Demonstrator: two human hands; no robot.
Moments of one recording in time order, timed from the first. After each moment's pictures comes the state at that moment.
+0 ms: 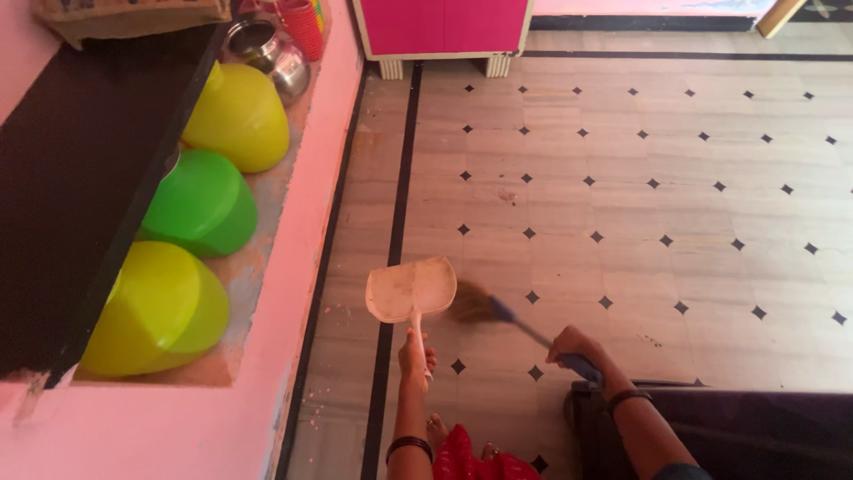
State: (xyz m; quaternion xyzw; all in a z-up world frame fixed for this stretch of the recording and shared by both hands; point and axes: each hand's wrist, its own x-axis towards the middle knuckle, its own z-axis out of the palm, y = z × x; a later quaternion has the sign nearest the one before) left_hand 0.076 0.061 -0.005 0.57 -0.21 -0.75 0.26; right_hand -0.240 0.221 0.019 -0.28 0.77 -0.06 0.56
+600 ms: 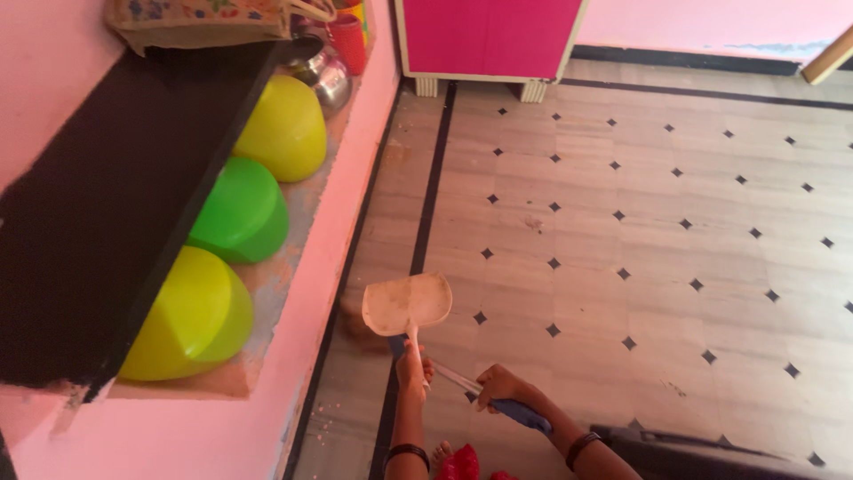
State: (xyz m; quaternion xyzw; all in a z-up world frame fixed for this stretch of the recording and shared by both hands) left_hand 0.095 -0.011 0.007 0.61 -0.15 -0.73 0.28; right_hand -0.100 0.113 -0.009 -0.32 0.65 -0.19 0.67
